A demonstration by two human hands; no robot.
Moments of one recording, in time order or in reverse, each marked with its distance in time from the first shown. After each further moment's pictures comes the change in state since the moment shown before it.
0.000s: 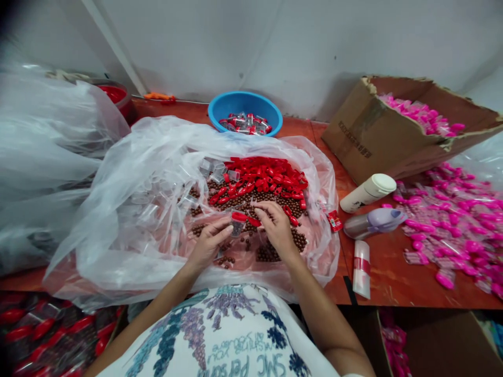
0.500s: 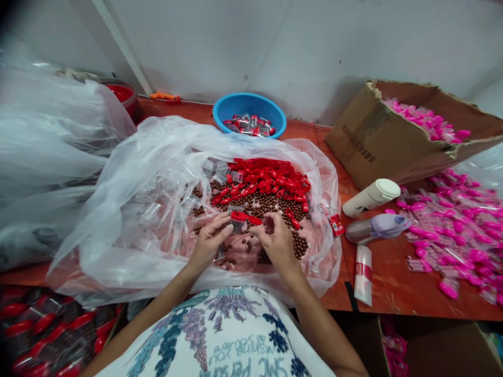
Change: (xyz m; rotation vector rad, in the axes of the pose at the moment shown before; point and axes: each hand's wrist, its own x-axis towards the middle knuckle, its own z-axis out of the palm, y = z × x) left_hand 0.000 0.003 -0.002 0.193 0.045 0.209; right_hand -0.027 -0.012 0.001 -0.199 -0.020 0.120
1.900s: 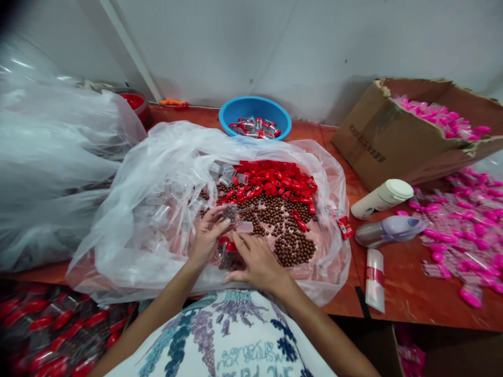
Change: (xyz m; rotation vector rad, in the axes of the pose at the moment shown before) left_hand 0.010 0.005 -0.011 -0.390 0.103 -0.111; right_hand -0.025 -0.010 0.036 -0.207 -0.431 -0.508
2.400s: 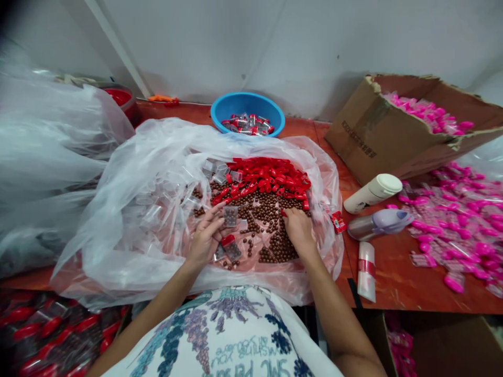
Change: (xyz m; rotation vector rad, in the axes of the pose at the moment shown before) left_hand -0.003 -0.001 0.009 -0.044 -0.019 -0.148; right_hand -0.025 0.116 -0.049 -0.414 0.110 0.570
